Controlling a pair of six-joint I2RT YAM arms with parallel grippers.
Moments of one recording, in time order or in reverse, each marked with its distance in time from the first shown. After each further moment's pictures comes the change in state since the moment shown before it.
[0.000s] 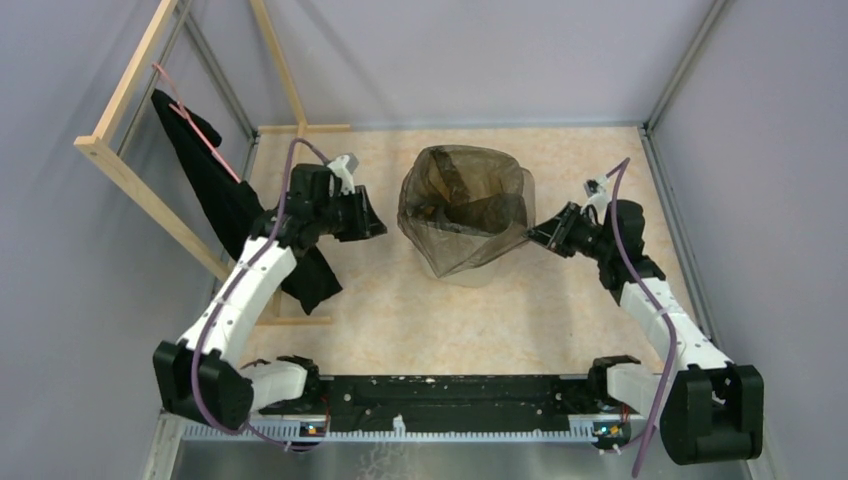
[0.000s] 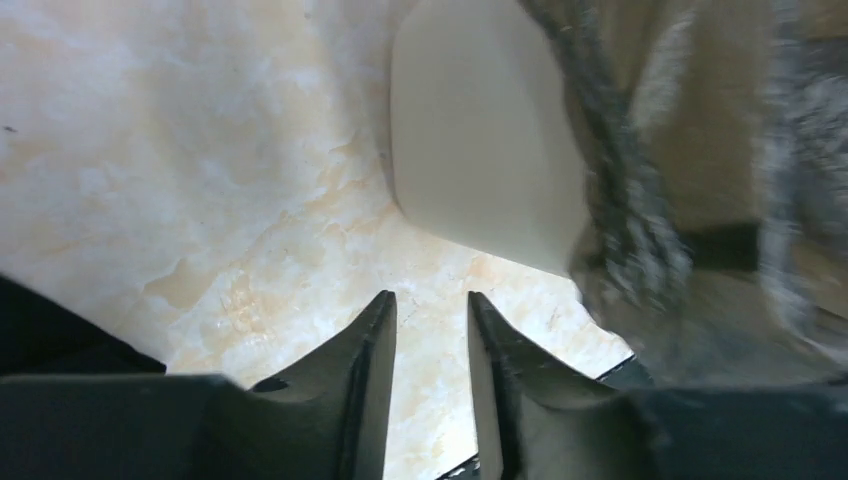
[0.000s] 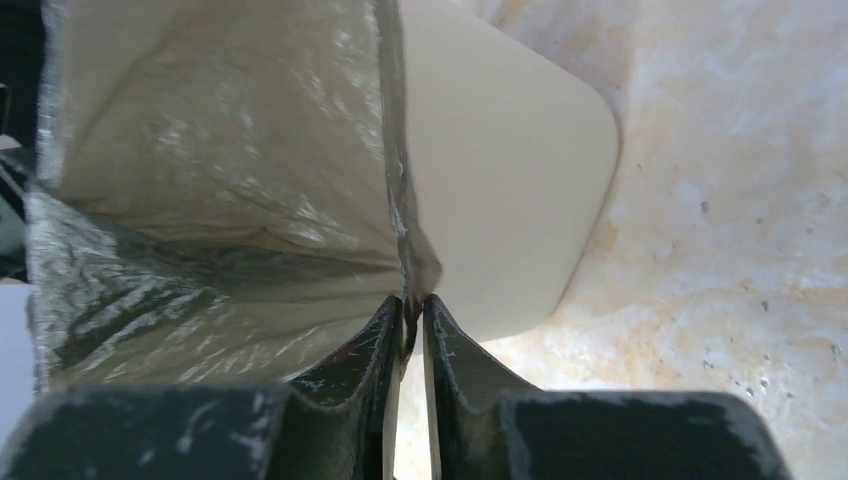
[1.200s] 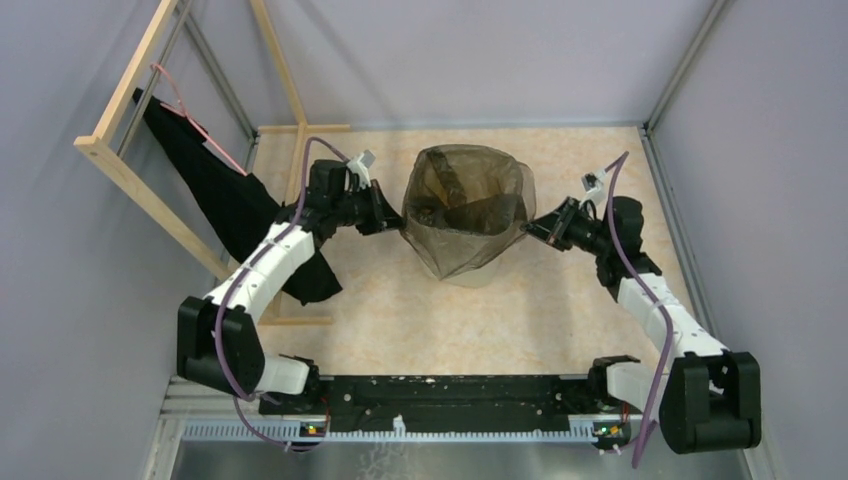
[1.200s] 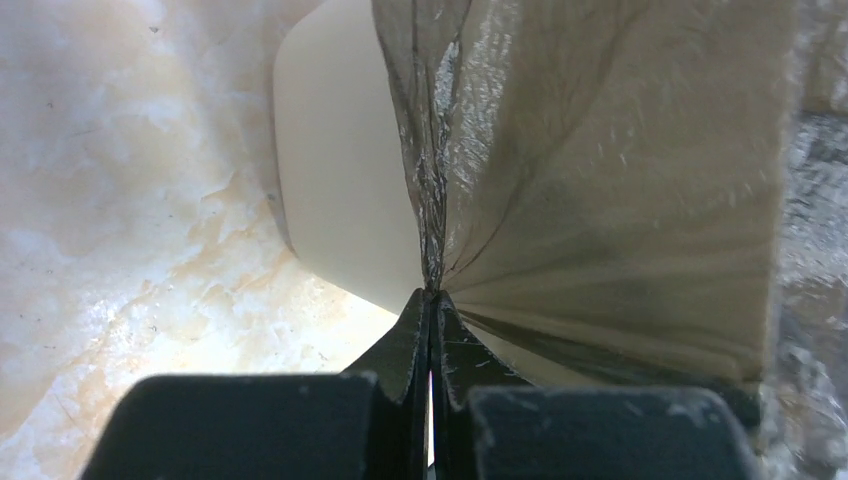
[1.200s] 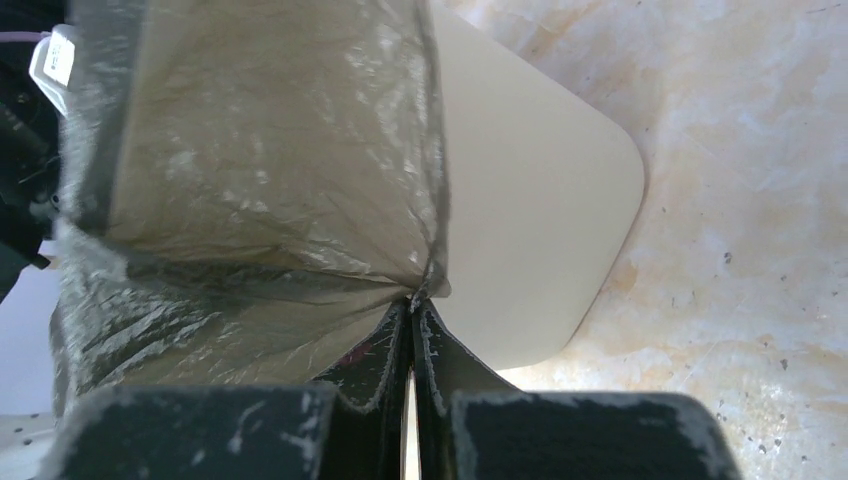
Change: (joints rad) left arm -0.002 0.113 -0.041 0.248 0.191 -0.170; right arm 0.000 0.024 -0.001 0.133 -0.045 0.015
